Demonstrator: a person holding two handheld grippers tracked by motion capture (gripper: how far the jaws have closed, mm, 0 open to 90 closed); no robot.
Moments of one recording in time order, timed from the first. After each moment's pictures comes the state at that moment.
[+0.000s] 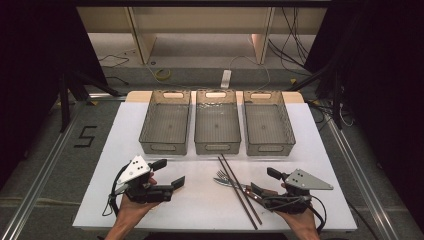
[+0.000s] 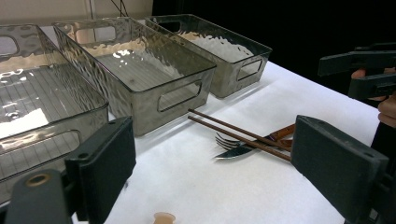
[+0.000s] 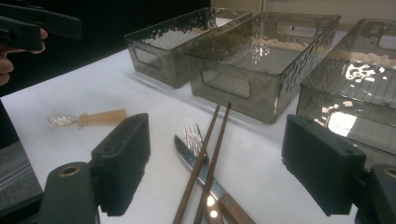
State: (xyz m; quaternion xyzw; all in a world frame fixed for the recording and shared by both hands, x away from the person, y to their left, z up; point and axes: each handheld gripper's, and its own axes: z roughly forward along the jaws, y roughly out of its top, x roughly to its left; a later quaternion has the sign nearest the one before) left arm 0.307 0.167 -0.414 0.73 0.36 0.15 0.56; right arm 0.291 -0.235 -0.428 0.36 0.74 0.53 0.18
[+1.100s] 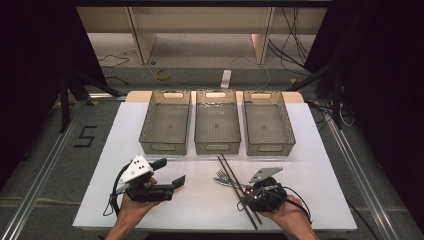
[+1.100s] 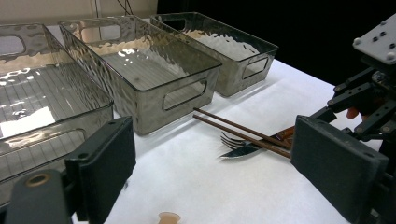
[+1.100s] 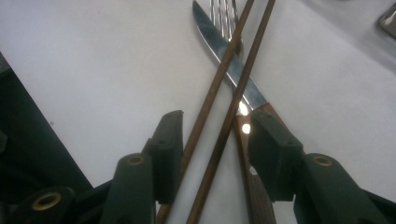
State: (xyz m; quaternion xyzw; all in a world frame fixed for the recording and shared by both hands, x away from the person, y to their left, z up) left arm 0.309 0.165 -0.415 0.73 0.36 0.16 0.55; right arm 0.315 -0.185 -0.442 0.36 0.89 0.27 0.09
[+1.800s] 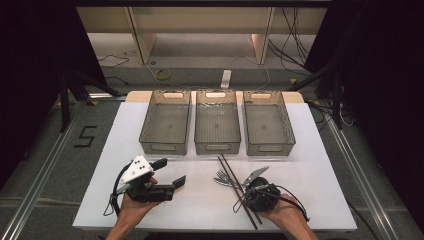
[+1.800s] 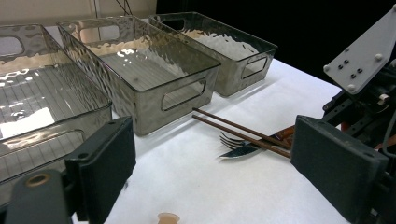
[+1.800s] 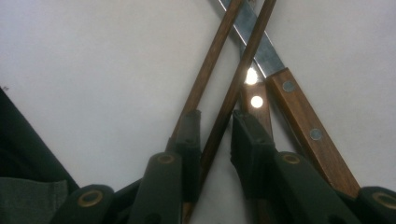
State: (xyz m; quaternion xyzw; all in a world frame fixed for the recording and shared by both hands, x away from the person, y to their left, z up) left arm 0.309 0.164 -0.415 0.73 0.36 0.16 0.55; right arm 0.325 -0.173 -0.461 0.36 0.92 0.18 0.06
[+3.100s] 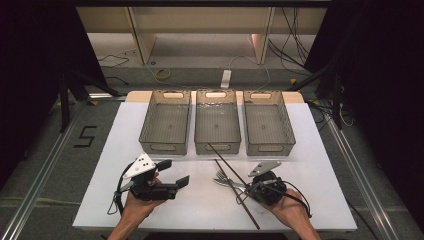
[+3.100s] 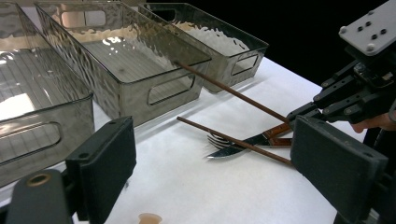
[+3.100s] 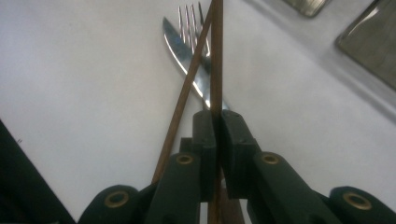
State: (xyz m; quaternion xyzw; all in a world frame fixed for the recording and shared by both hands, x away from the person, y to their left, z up) left arm 0.317 0.155 -0.416 0.73 0.38 0.12 0.56; right arm 0.325 -0.182 -0.433 0.36 0.89 0.26 0.13
